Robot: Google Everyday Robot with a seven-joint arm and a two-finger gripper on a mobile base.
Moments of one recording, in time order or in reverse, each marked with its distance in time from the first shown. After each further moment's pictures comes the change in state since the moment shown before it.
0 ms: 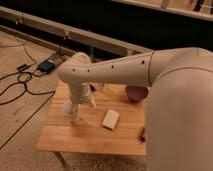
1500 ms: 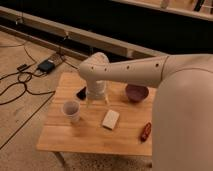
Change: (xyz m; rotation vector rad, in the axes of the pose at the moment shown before) arm -0.037 -0.095 0.028 0.010 0.001 0.096
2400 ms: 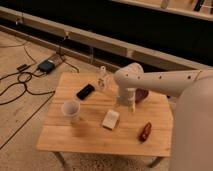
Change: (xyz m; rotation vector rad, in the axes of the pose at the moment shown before) arm 0.011 -0.130 0.054 0.007 0.027 0.321
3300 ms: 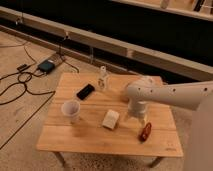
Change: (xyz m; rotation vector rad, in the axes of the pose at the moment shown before) arm 0.026 -0.072 0.032 0.036 -0.010 0.085
